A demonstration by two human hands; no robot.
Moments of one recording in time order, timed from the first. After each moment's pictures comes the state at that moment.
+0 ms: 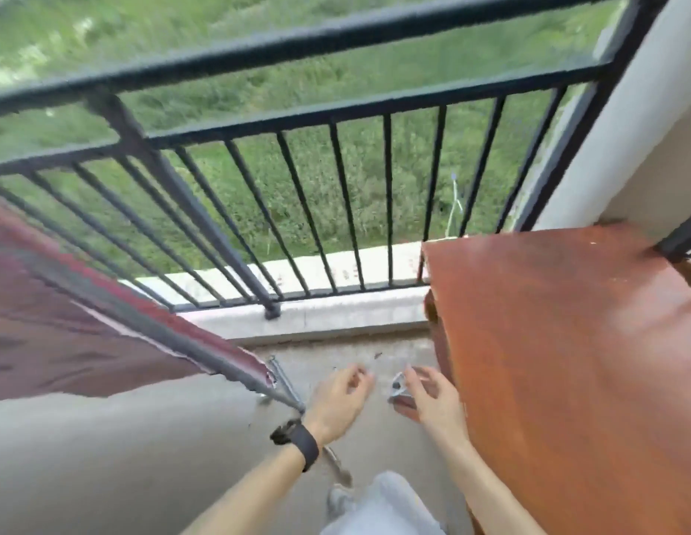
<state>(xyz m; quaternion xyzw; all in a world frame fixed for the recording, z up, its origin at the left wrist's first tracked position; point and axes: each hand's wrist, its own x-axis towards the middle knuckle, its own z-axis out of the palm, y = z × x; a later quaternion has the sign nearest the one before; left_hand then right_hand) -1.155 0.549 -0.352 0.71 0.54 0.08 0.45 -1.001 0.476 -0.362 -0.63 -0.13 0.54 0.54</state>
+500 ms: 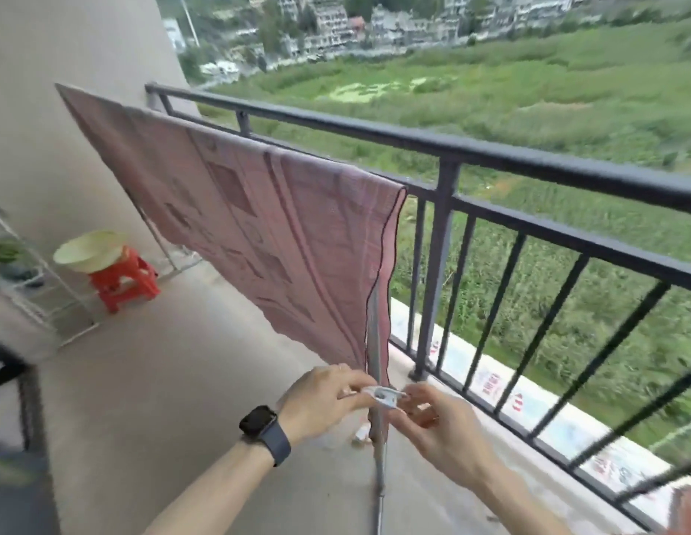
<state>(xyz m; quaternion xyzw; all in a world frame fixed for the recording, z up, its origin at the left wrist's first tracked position) -1.395 0.582 -0.234 0.64 0.71 0.18 0.21 -1.176 0.642 -0.251 -0.39 -0.77 0.45 0.23</state>
